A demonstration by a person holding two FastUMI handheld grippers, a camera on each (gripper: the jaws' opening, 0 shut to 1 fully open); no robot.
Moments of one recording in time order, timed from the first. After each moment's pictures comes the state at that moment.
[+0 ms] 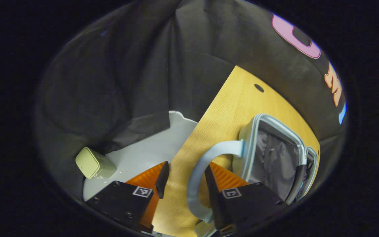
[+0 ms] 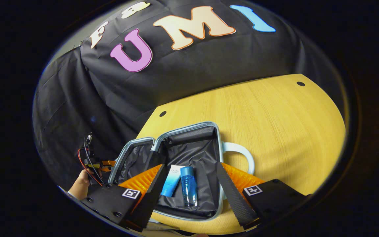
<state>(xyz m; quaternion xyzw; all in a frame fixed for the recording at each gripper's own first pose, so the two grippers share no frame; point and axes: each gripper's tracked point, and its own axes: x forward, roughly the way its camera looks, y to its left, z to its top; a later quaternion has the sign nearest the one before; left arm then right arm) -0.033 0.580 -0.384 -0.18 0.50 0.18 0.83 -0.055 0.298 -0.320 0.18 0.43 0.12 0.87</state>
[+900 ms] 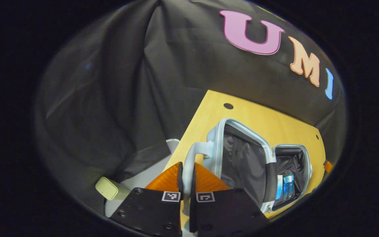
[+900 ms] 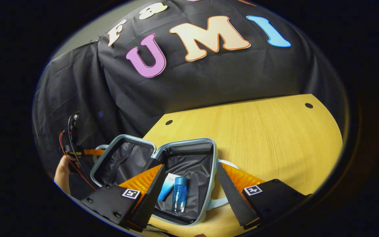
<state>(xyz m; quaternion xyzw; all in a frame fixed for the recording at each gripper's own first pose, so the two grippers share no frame) -0.006 0.518 -0.228 -0.05 0.39 0.13 0.91 -0.036 0.279 -0.298 0.14 0.38 0.19 0.90</state>
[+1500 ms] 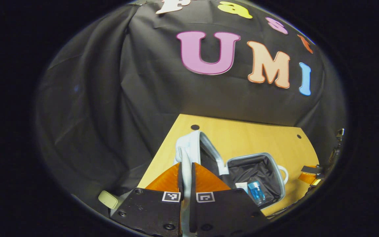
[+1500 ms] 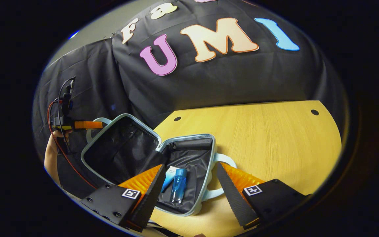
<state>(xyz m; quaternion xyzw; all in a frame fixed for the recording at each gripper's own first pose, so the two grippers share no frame) 0.009 0.378 -0.121 -0.01 0.32 0.06 0.94 -0.049 0.242 -0.289 0.14 0.37 0.24 0.89</state>
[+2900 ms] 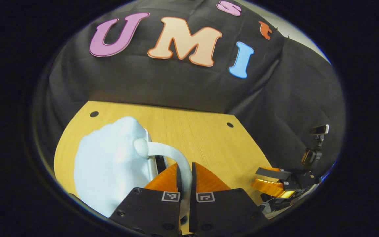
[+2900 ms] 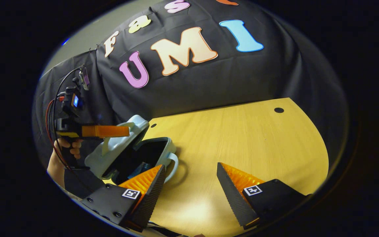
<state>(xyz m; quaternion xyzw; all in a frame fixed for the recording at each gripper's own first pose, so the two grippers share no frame) 0.035 0.042 -0.203 -0.09 0.38 -0.17 0.90 -0.065 0.069 -0.286 0.15 0.36 0.17 0.91</state>
